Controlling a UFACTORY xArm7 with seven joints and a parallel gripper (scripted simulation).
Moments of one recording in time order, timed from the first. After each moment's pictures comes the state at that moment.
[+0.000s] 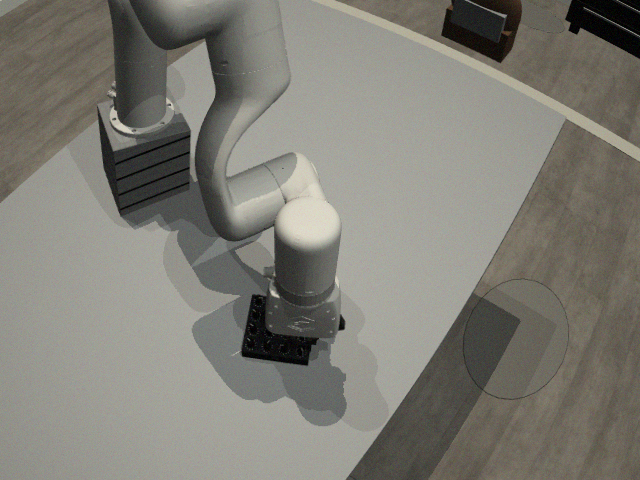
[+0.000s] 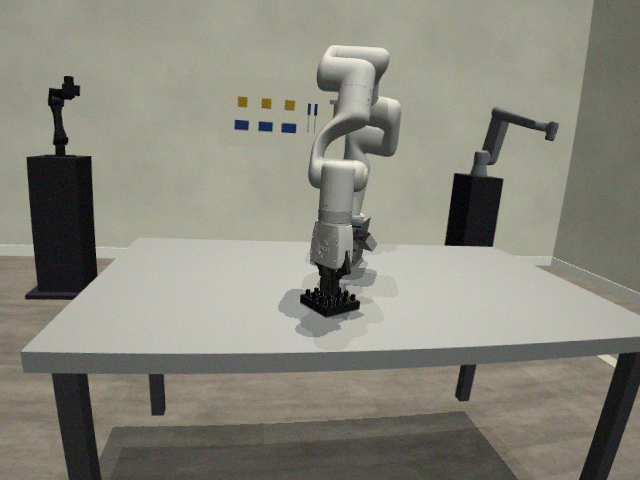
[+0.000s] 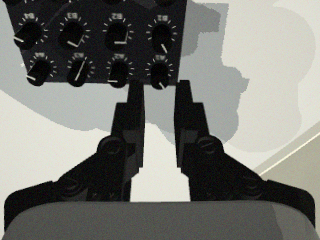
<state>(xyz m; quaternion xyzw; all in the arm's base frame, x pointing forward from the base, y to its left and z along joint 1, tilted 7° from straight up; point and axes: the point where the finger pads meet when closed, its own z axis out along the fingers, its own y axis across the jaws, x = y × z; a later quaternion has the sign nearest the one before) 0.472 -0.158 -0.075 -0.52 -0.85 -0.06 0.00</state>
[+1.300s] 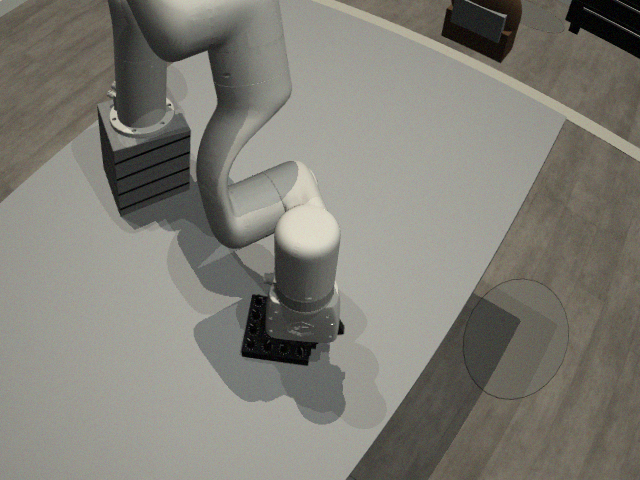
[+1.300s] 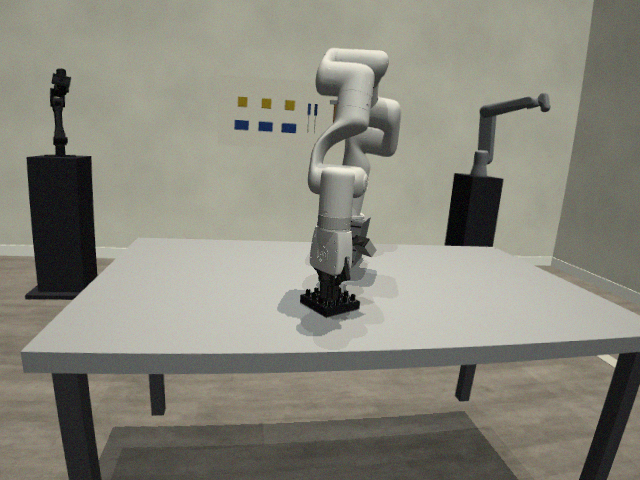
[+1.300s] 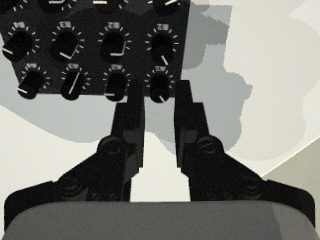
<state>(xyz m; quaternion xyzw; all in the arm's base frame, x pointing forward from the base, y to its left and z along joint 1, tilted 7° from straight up) 0.473 -0.157 -0.089 -0.52 -0.85 -0.06 0.00</state>
